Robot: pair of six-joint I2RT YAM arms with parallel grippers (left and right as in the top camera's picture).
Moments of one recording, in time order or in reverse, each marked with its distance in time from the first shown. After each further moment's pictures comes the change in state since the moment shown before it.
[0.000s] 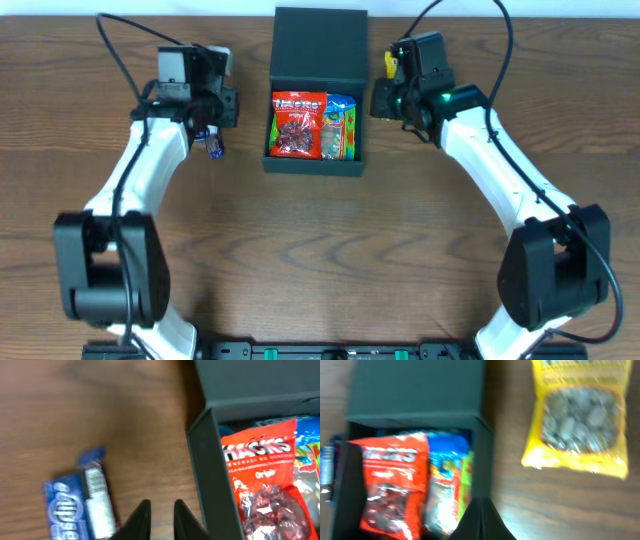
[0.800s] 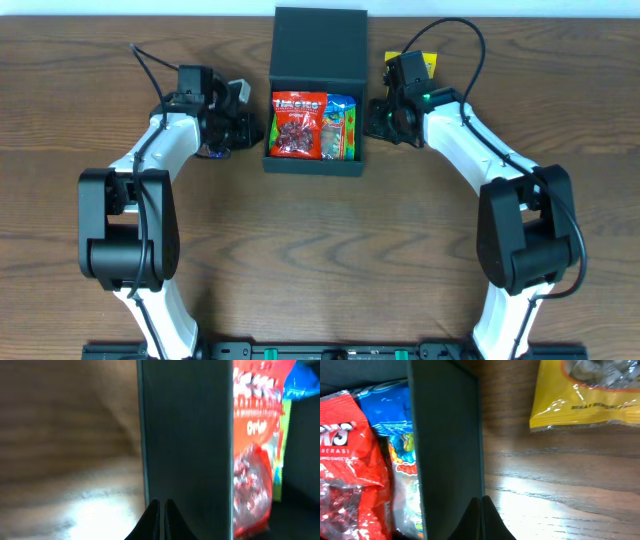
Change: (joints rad) left arm 0.000 0.172 0.000 -0.113 0.320 -0.180; right arm -0.005 0.177 0.000 -0.014 -0.103 0.092
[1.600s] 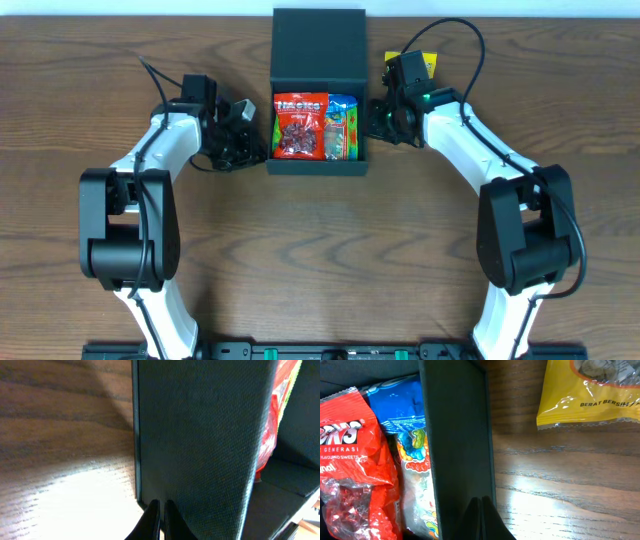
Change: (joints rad) left arm -0.008 0.000 0.000 -0.204 0.067 0.005; right arm 0.000 0.000 0.000 0.000 -0.018 0.001
